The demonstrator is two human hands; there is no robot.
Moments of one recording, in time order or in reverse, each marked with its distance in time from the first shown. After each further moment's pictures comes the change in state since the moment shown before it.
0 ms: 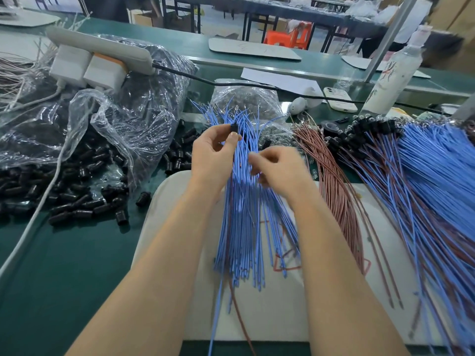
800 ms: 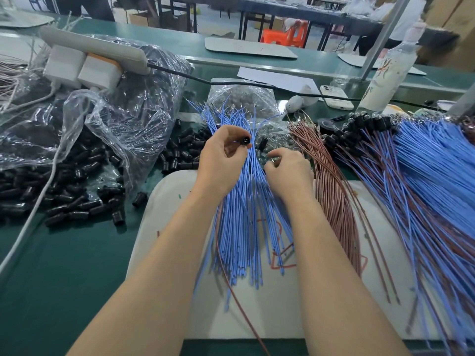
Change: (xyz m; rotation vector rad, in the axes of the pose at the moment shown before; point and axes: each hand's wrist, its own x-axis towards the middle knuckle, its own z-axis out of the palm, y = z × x) left_hand -0.008 -0.001 0.007 0.081 -0.187 0.088; right_hand 0.017 0.028 -0.002 -0.516 0.205 0.091
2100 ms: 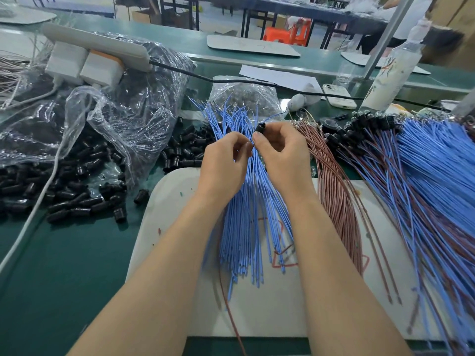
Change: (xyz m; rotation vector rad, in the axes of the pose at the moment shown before) left_hand -0.004 -0.004 -0.002 0.440 0.039 0.132; right_hand -0.015 -0.025 -0.008 0.745 0.152 -0.284
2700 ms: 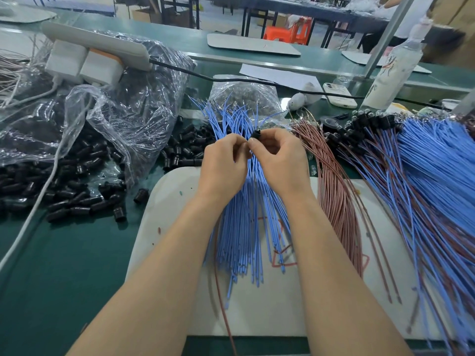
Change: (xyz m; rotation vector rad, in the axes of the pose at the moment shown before) left_hand 0.000 -0.001 0.002 0.034 -0.001 -0.033; right_hand -0.001 0.002 0.000 -0.110 -0.049 0.040
